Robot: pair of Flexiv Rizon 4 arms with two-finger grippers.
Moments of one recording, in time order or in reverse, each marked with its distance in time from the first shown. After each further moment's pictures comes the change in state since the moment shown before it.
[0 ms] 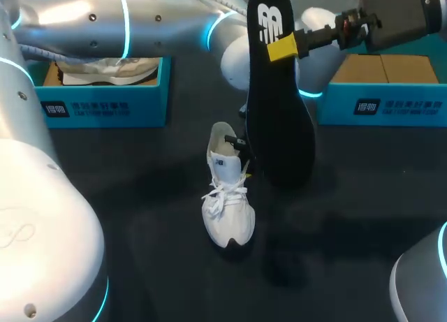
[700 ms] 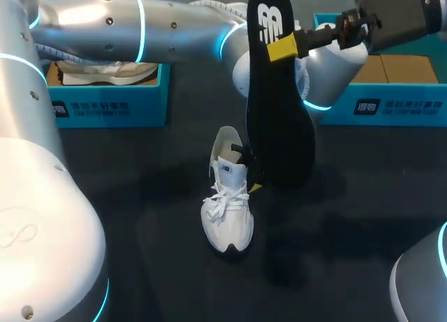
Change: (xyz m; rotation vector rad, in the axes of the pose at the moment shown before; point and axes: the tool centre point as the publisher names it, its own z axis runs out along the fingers) left arm -0.014 -0.012 0.007 0.003 0.026 0.001; right arm 0.000 0.000 0.000 0.000 0.000 0.000
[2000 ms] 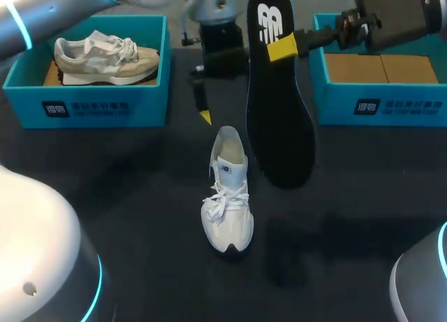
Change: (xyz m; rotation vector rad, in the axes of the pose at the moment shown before) left arm 0.093 0.032 -0.141 0.252 -0.557 -0.156; right arm 0.000 0.000 0.000 0.000 0.000 0.000
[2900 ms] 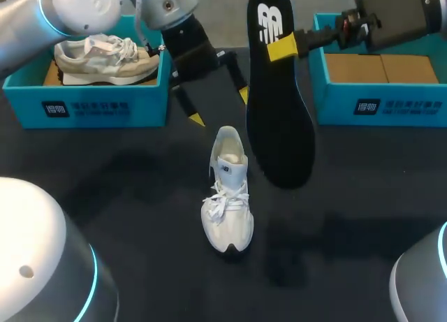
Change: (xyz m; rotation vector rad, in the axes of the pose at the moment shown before) left arm 0.014 -0.017 -0.018 0.027 -0.283 0.021; right arm 0.000 0.000 0.000 0.000 0.000 0.000
